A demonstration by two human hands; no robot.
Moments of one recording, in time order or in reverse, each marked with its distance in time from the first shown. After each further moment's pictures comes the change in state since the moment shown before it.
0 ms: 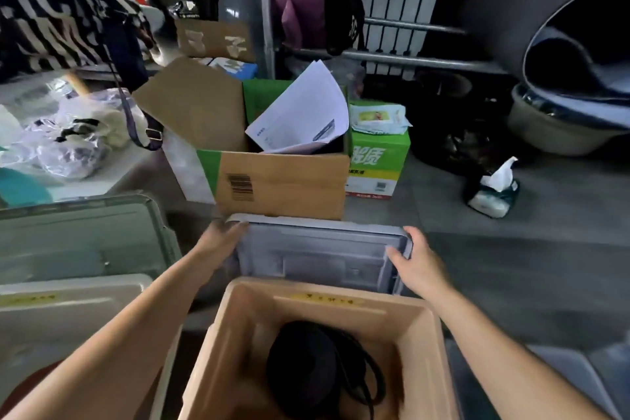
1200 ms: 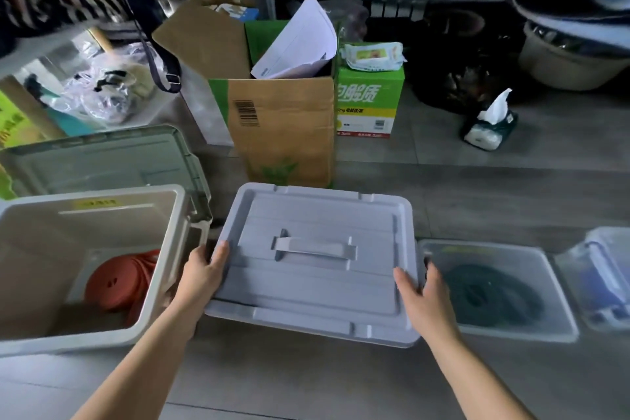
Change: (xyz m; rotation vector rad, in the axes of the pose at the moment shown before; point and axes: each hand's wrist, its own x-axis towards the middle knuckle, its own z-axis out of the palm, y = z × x) left_hand -0.174 -0.133 -0.032 0.202 0.216 0.057; right_hand -0.198 0.087 0.003 0.262 -0.023 0.211
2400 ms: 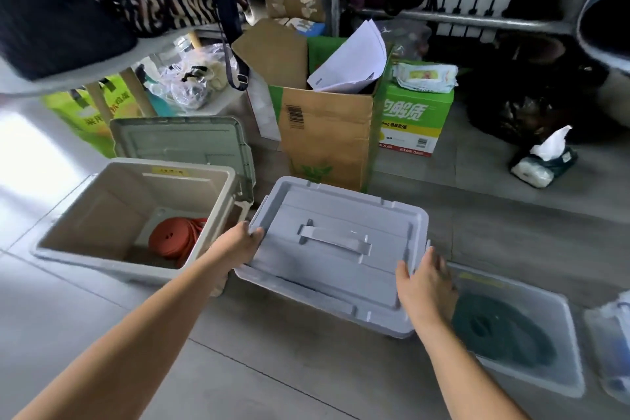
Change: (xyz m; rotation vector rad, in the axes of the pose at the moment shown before) left_hand -0.045 0.060 -0.018 0.565 -0.124 -0.020; right_hand 0.009 -0.042 -0.012 -0.581 0.120 -0.252
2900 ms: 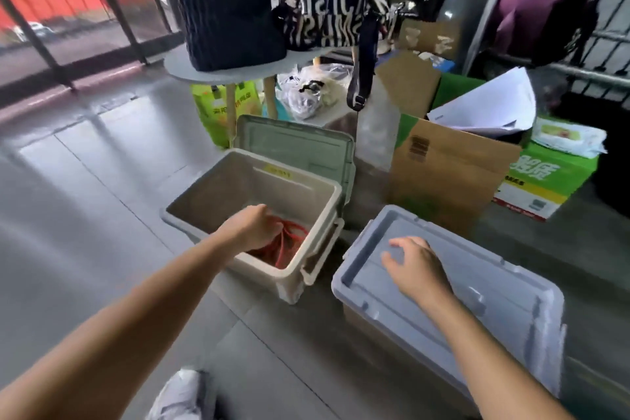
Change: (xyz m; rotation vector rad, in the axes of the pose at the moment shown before) left_hand -0.007 -0.124 -0.108 0.103 0.156 0.017; right_hand -0.023 -0.181 0.034 0.055 -0.335 -0.604
